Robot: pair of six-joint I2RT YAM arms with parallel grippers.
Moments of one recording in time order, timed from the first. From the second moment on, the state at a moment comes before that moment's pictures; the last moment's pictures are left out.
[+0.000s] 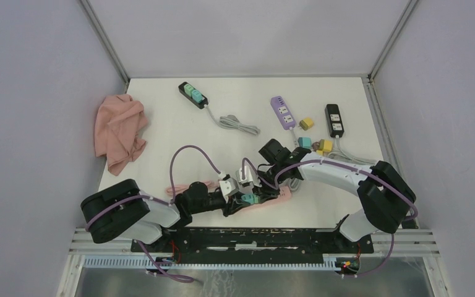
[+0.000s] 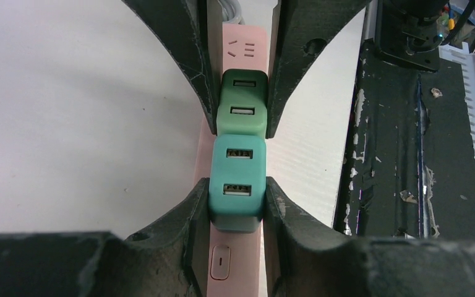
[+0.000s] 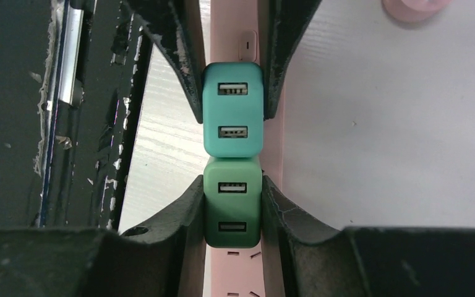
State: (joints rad) left arm -0.98 1.37 0.09 1.07 0.30 -0.05; right arm 0.81 1.52 0.91 -0.58 -0.67 -0.85
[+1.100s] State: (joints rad) left arm -0.98 1.43 0.14 1.14 0.32 -0.04; right arm 0.73 1.45 0.89 -0.63 -0.75 -0.90
